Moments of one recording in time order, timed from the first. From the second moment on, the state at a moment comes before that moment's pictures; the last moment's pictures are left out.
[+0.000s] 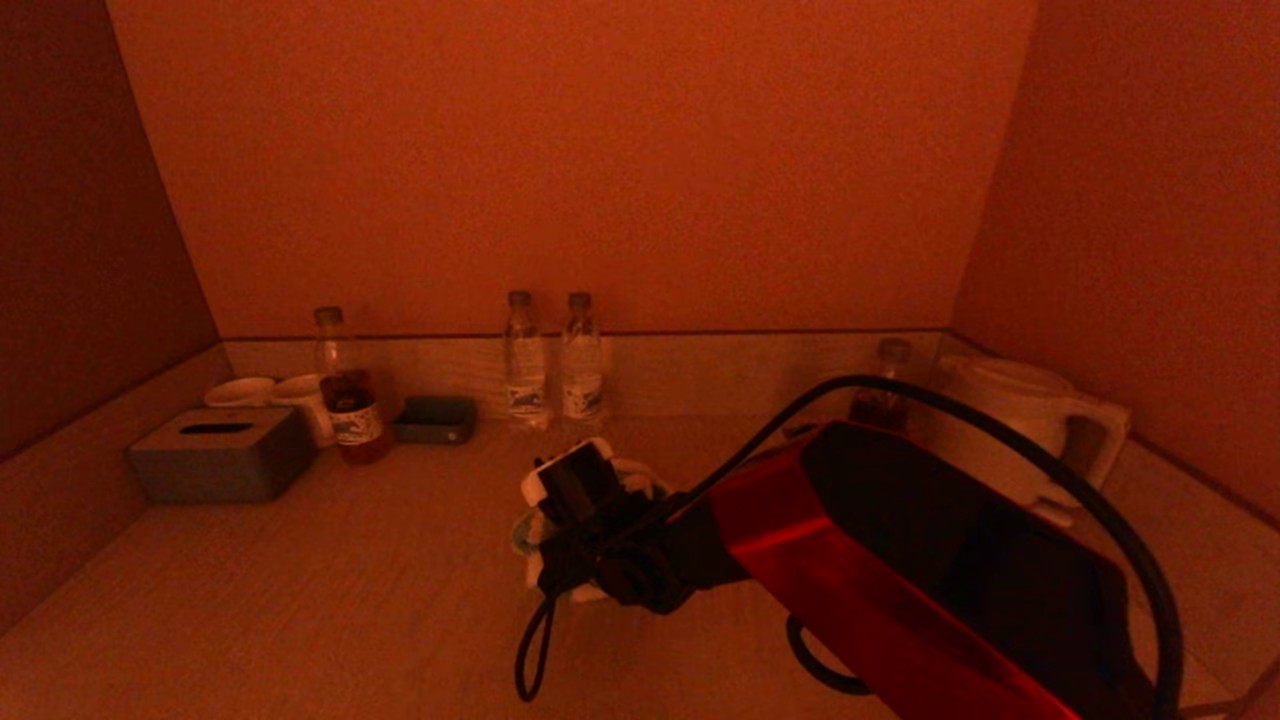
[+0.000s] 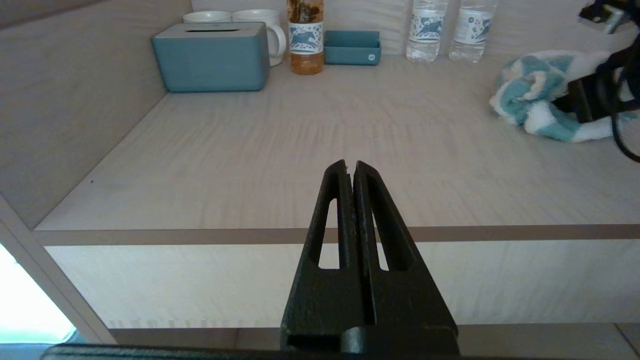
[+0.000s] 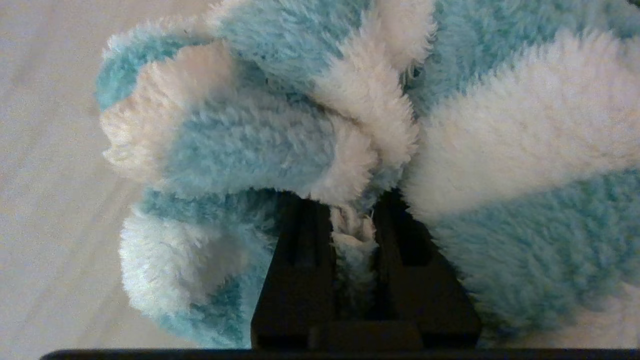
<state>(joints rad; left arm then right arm) 0.00 0.00 0.00 0.00 -0.01 -0.02 0.75 2.46 -1.58 -0.07 -0.26 0.22</state>
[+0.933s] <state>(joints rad) 0.00 0.00 0.00 0.00 -0.01 -0.02 0.57 2.39 -1.46 -0.06 -0.33 0.26</state>
